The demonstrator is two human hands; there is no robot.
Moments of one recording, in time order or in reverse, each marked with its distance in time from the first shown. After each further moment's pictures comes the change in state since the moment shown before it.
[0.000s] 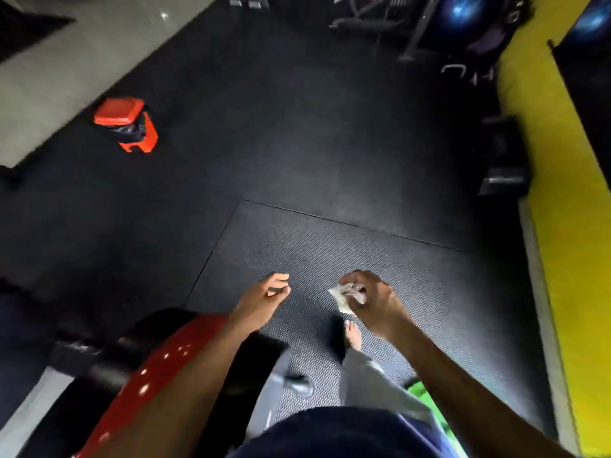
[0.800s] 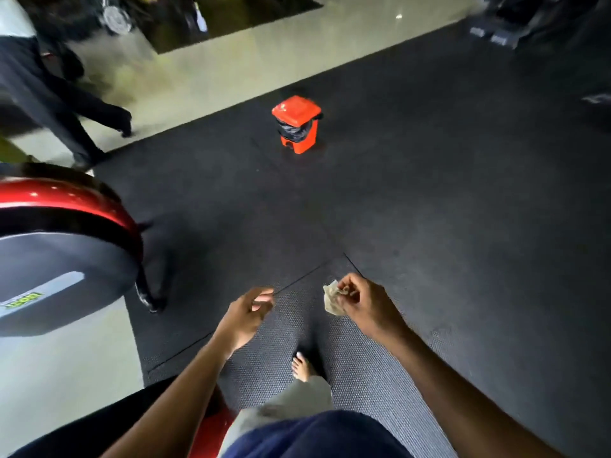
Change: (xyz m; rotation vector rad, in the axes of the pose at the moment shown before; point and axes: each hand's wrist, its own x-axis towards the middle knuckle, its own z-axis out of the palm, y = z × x) left_hand 0.241 -0.048 -0.255 -0.303 0.635 -0.463; right_hand 0.529 -0.198 0.041 -0.037 -0.485 -0.512
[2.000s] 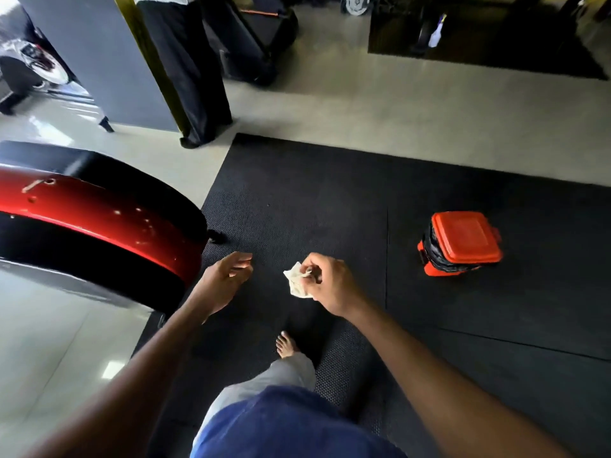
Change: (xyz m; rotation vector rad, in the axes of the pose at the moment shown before) left_hand 0.538 0.031 -0.428 -0.224 0.639 -0.315; right_hand 0.828 -0.279 0.135 -0.116 -0.607 -0.651
